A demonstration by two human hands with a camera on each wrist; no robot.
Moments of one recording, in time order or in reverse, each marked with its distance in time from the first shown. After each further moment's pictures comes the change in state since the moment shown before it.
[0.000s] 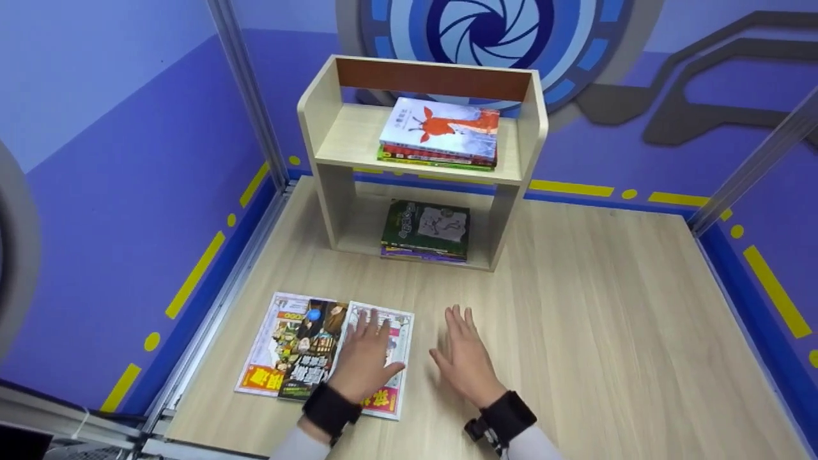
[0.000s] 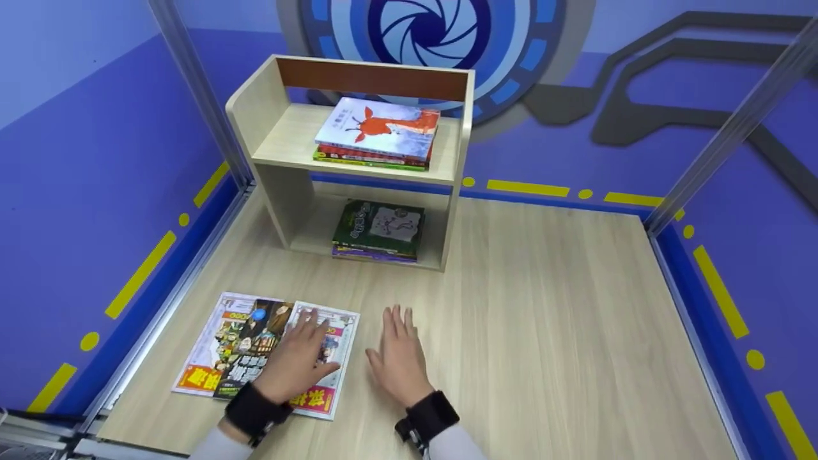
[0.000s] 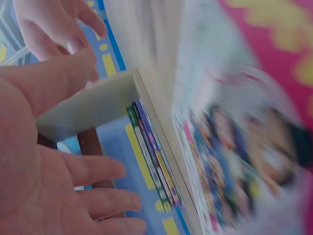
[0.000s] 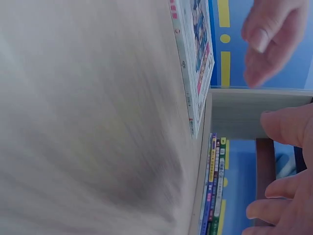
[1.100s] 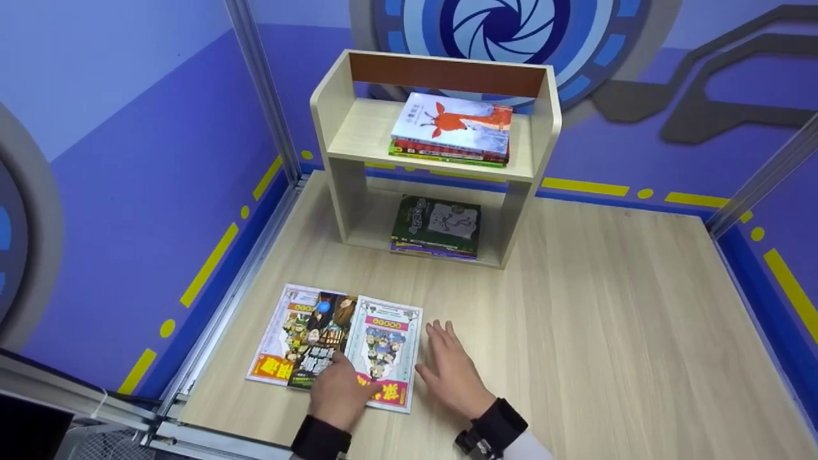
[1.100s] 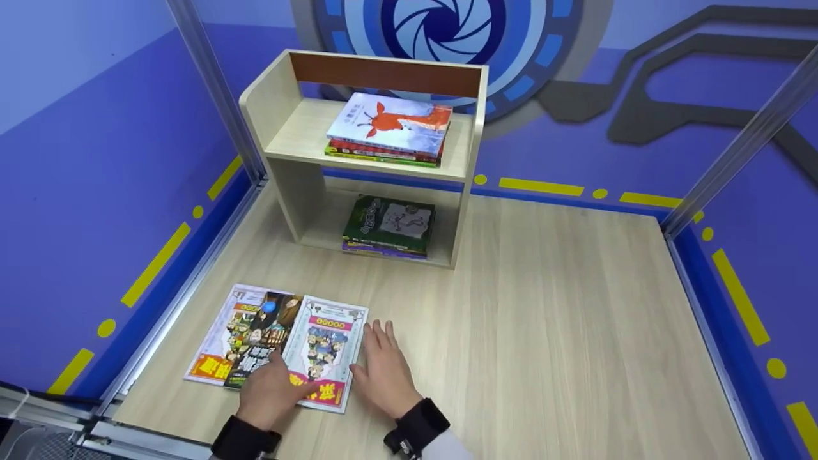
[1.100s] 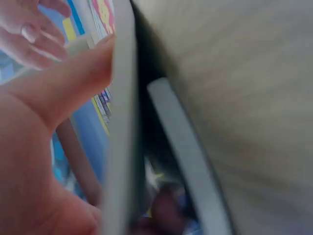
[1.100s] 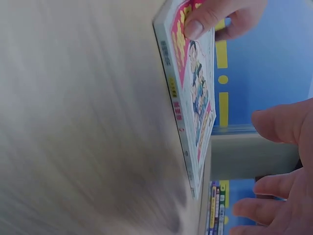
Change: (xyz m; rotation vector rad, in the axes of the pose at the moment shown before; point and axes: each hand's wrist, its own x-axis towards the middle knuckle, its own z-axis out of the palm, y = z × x) left_hand -0.059 -0.017 0.010 -0.158 -0.034 -0.638; right_hand -0.018 -0.031 0.020 0.089 -0.124 -0.081
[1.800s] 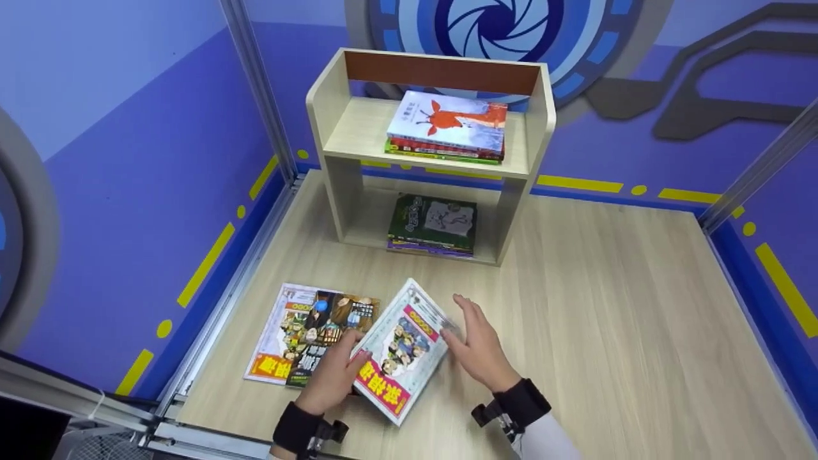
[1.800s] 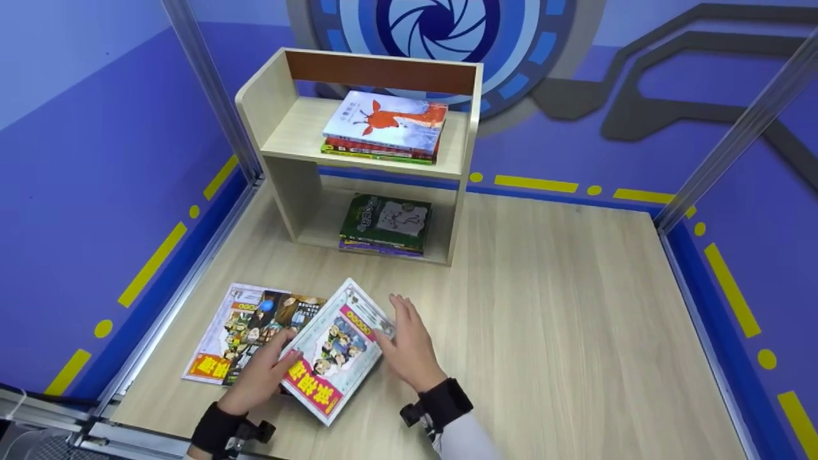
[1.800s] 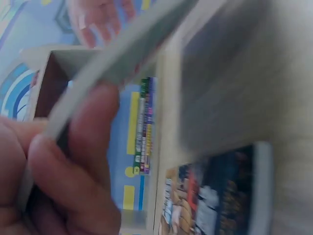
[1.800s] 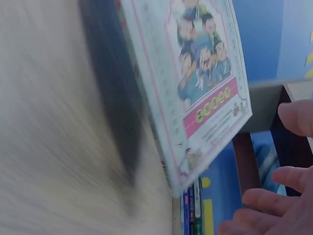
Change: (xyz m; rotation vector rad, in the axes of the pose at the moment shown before) left_hand 0.016 -0.011 -0.031 -0.523 -0.215 0.493; right_hand 0.009 0.018 -0.051 0.215 0.141 0.077
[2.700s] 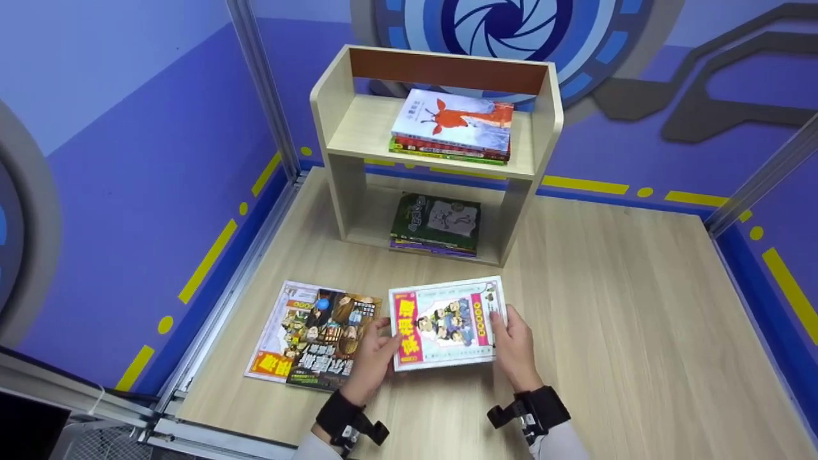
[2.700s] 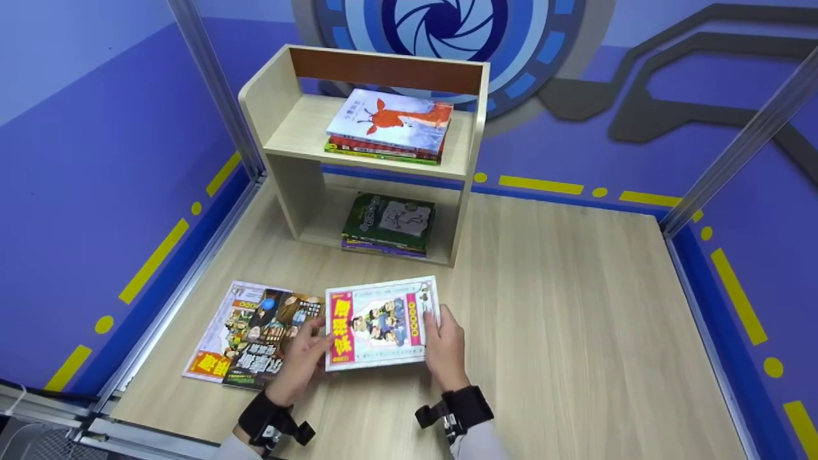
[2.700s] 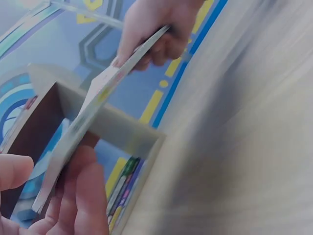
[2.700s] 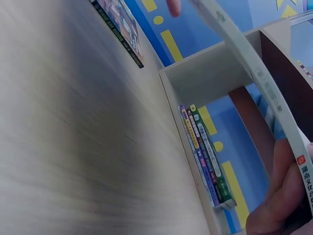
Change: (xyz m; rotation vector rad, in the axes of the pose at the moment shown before) left_hand 0.037 0.019 0.061 -0.677 0.144 -0.170; right_hand 0.001 0.033 -0.026 0.398 0.236 0.286
